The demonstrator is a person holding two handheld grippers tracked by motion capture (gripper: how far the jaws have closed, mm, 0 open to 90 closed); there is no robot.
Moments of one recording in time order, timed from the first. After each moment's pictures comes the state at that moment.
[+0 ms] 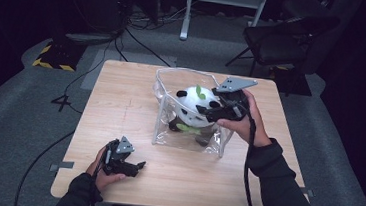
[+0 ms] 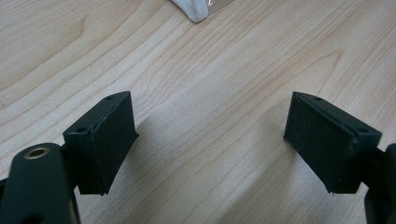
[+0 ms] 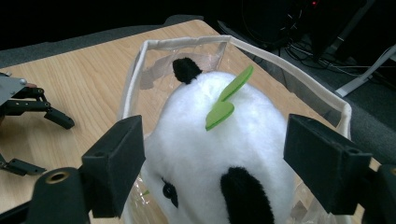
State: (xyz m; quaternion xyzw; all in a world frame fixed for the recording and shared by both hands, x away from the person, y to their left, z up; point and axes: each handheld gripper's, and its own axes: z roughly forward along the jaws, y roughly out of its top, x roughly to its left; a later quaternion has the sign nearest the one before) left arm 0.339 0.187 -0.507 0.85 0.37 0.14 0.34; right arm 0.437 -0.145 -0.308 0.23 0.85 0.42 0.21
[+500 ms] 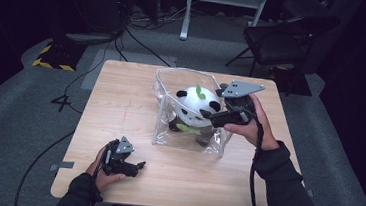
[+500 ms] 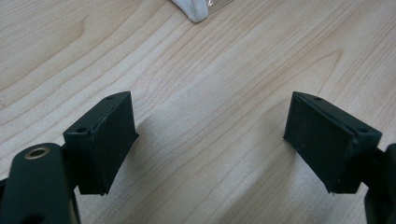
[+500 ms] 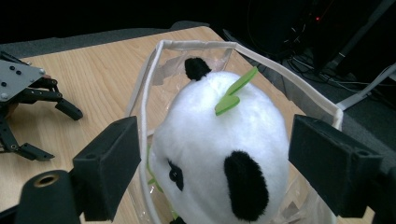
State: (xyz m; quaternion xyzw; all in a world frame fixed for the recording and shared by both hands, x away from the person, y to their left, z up) left arm 0.339 0.186 -0.507 0.85 0.37 0.14 0.34; right arm 0.423 -0.158 -0.303 0.20 0.85 0.43 0.22
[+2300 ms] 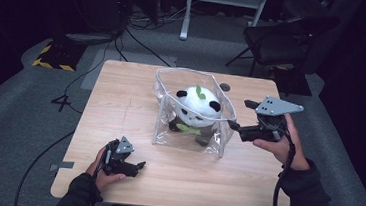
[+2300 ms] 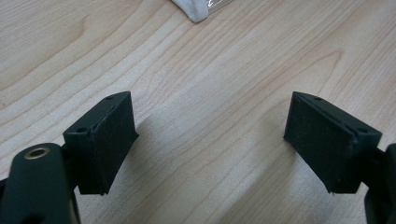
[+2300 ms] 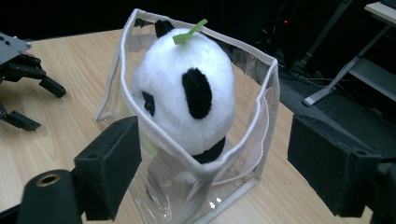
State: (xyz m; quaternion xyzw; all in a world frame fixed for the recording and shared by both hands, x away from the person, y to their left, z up) left arm 0.339 0.186 -0.507 0.85 0.37 0.14 0.34; right arm 0.388 -0.229 -0.307 0.23 0.83 0.43 0.26
